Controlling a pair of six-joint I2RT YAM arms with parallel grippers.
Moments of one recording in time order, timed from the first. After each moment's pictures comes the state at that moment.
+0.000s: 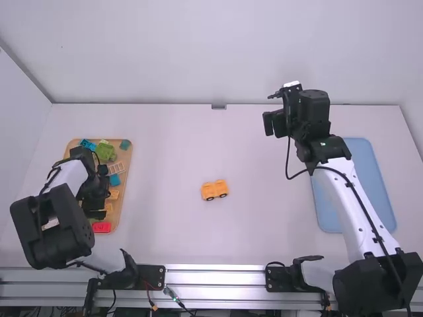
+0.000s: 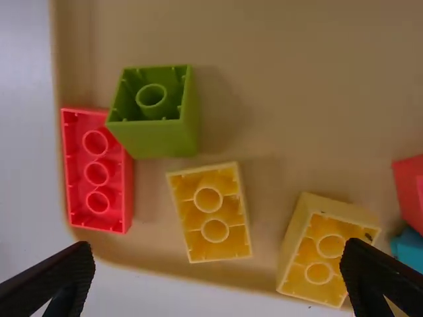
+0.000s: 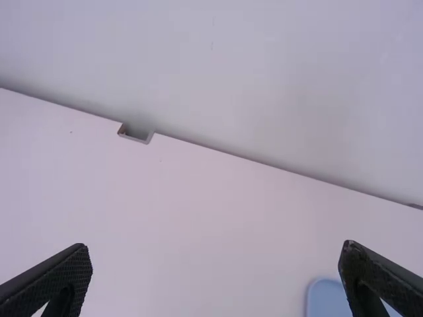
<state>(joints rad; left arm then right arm) 0.48 1.61 0.93 -0.89 -0.16 -1.26 0.18 1.37 1.23 -0.40 -0.02 -0.19</state>
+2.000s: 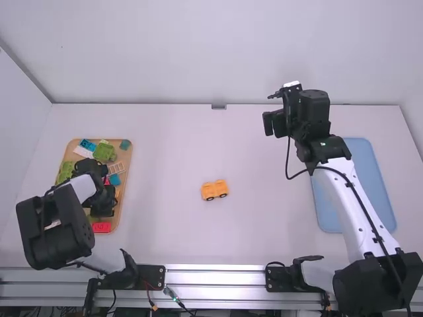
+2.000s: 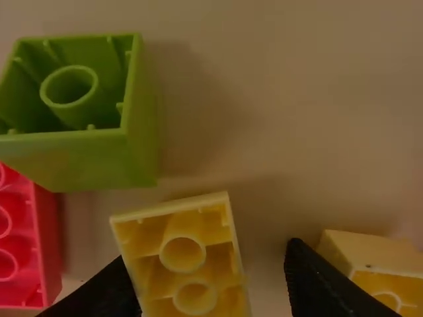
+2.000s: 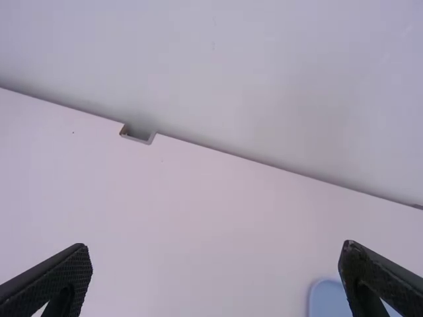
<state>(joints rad) 0.48 1.61 0.71 -0.53 -0.12 -1.26 0.18 1.37 1.23 -0.40 -0.03 -0.18</state>
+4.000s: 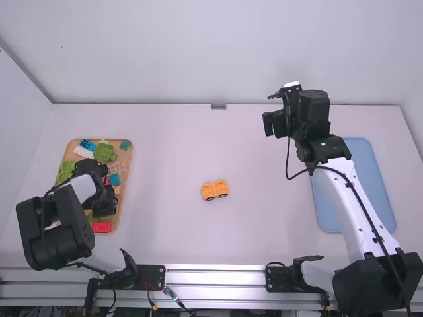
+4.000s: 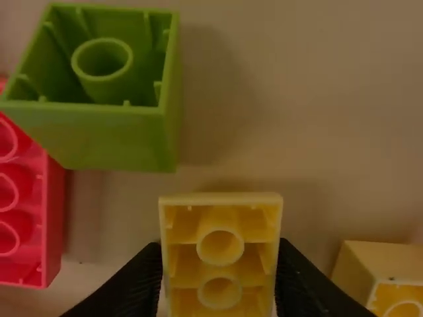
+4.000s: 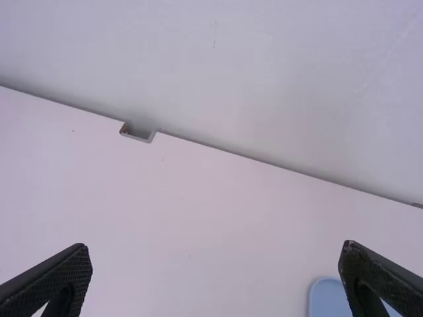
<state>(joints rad) 0.48 1.61 0.71 -0.54 -0.12 -1.36 0.18 1.37 1.23 -0.40 -0.02 -0.19</state>
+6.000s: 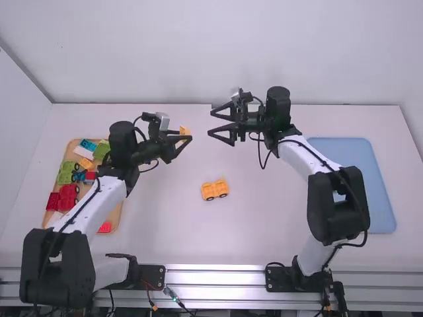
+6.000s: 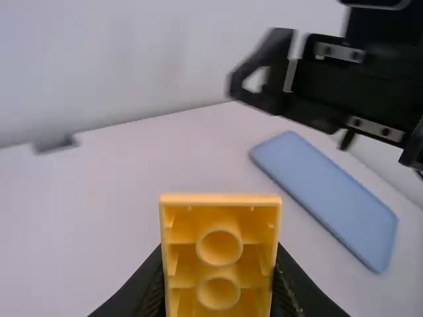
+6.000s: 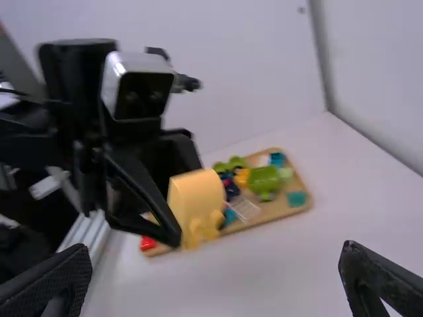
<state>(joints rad) -0.05 1.34 0.77 0.28 0.86 -0.15 0.26 1.83 1.24 0.42 -1.34 0.15</state>
